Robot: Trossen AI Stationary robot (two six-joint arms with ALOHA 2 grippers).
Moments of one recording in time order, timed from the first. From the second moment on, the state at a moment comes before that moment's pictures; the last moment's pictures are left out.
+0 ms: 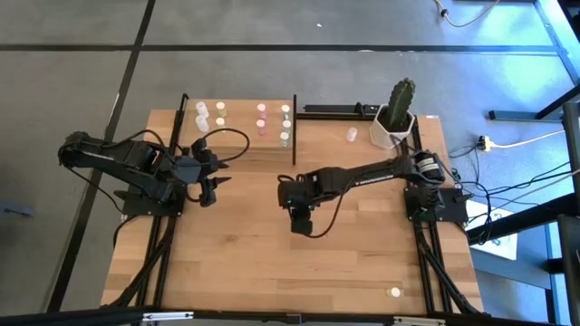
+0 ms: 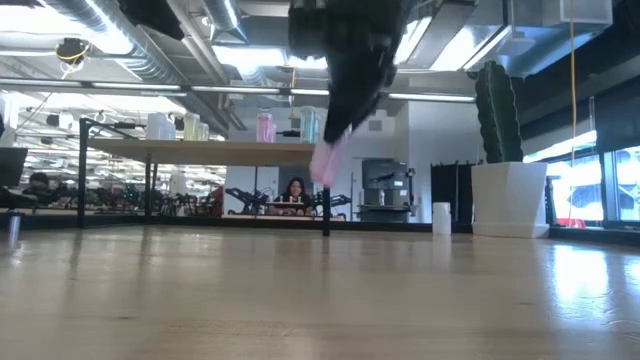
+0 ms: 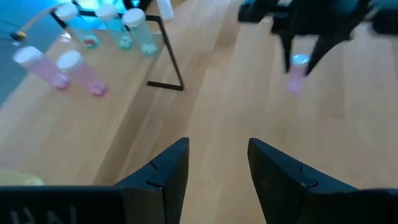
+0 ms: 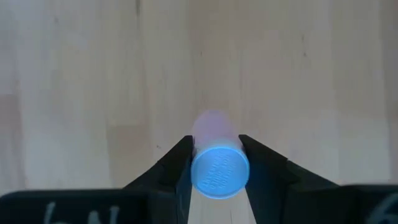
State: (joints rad) left arm -0.23 0.88 1.03 -0.93 -0.47 -0.30; right arm 0.12 1.98 1.64 -0.84 0.00 0.20
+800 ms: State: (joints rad) left arm -0.23 1.01 1.03 -0.85 -0.39 -0.31; right arm 0.11 2.06 1.64 -0.93 0.00 0.15
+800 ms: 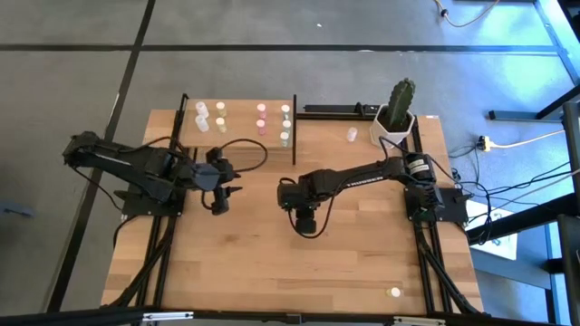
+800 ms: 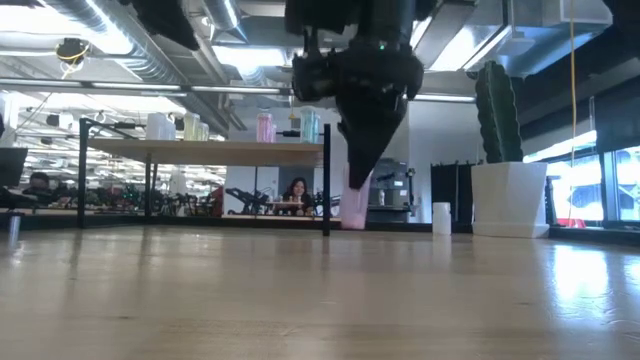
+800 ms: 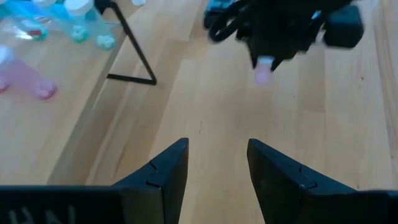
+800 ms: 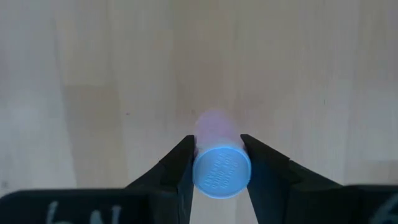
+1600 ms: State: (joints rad) left arm -0.28 1.12 1.03 -0.77 -0.38 -0.31; right arm 0.08 2.11 1.64 -0.97 -0.10 0.16
